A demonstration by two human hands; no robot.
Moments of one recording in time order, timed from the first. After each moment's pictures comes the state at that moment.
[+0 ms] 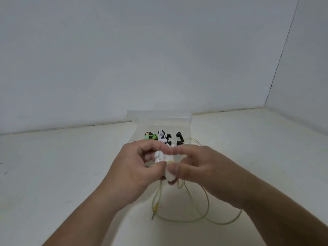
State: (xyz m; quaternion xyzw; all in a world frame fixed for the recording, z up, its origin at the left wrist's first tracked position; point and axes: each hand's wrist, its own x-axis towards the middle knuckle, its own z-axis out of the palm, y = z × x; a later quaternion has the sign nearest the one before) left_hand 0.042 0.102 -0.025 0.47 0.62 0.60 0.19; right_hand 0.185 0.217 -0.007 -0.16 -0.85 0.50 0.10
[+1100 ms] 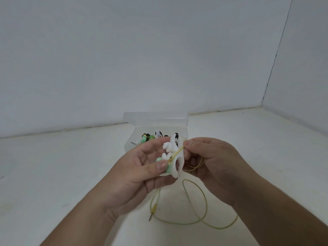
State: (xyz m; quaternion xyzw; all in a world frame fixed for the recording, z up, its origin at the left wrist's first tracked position) left_hand 0.035 0.104 -0.033 0.36 0.40 0.69 0.50; right_hand 0.176 0.224 -0.012 -0.21 -0.57 0.75 0.26
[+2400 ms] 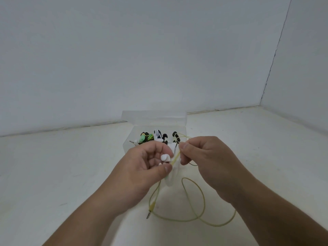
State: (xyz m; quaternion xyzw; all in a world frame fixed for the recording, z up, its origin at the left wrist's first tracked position) left_hand 0.044 0.106 -0.030 0.50 0.58 0.59 0.27; right_hand 0.179 0.225 -0.013 -0.26 -0.77 0.50 0.29
